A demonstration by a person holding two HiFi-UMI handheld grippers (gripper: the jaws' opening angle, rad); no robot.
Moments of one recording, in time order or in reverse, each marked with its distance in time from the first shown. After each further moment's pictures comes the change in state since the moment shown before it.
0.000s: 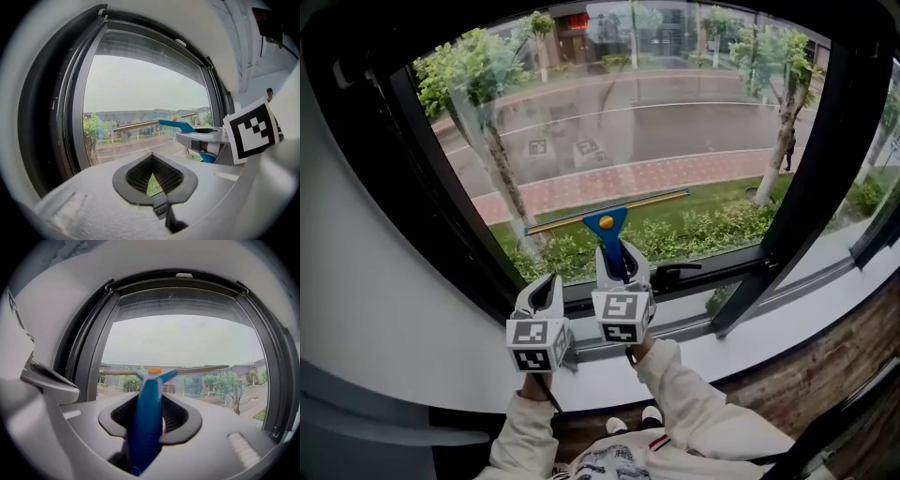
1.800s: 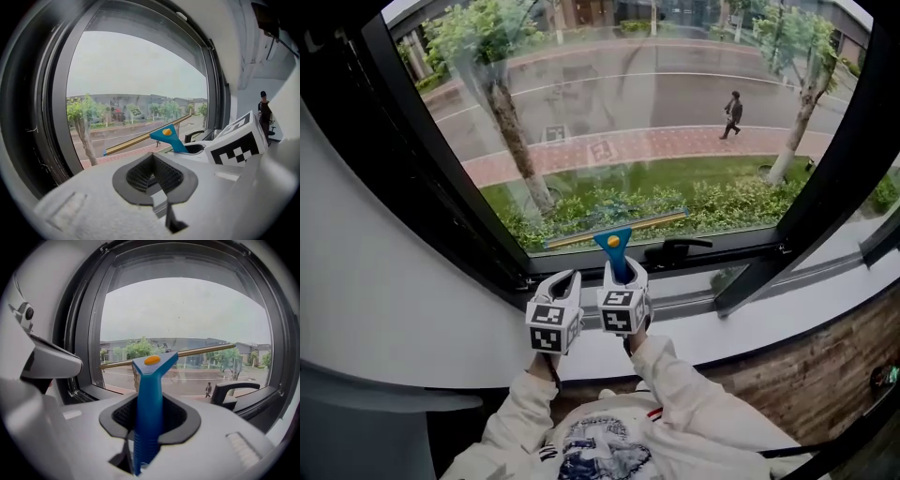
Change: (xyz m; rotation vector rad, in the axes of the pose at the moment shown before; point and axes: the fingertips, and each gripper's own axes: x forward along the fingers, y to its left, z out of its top) left arm 0.036 -0.035 -0.125 -0.052 0.209 -0.093; right arm 0.000 0.021 -0.197 0.064 0.386 0.052
